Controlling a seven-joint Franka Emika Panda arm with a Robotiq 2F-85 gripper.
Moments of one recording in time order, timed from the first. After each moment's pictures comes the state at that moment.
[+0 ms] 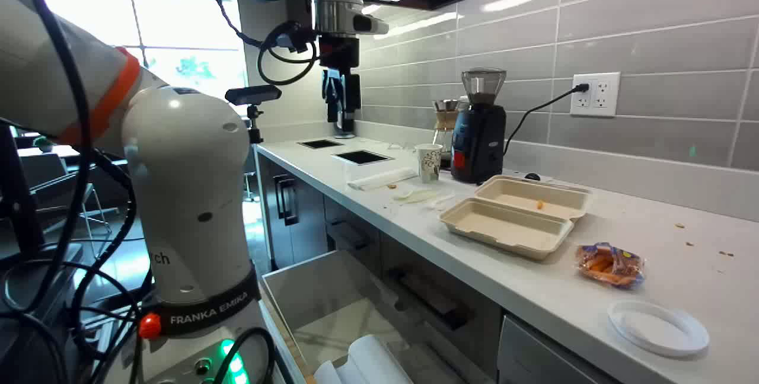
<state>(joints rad) 0.10 -0.94 0.14 -2.75 0.22 1.84 0.27</state>
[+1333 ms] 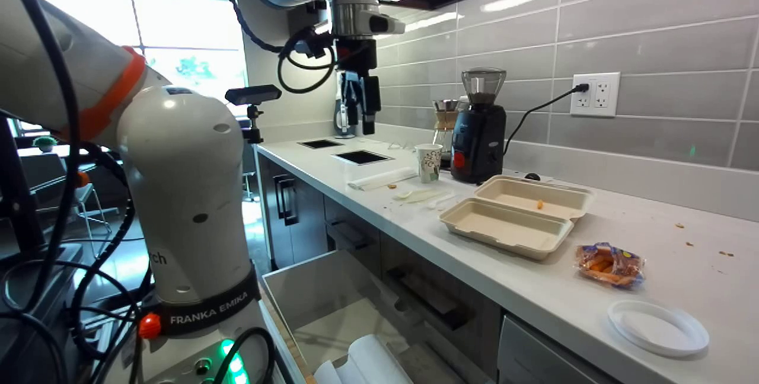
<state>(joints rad) 0.03 -0.89 0.13 -2.75 0.17 1.95 0.25</state>
